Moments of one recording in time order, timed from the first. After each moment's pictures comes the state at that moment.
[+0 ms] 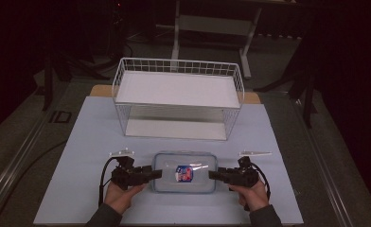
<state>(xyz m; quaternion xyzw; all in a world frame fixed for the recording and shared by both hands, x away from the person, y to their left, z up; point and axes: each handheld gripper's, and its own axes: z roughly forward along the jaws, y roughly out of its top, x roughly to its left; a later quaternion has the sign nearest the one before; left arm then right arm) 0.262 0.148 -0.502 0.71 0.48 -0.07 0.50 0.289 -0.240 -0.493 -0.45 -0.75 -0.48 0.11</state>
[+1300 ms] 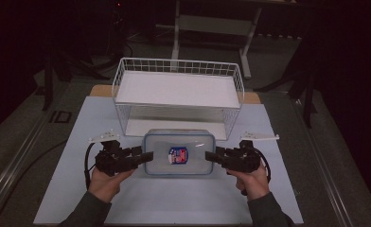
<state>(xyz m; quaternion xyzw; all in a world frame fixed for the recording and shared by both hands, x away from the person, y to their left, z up) 0.263 0.171 -0.420 0.71 0.44 0.01 0.54 0.295 -0.217 -0.415 -0.39 -0.75 -0.54 0.03</state>
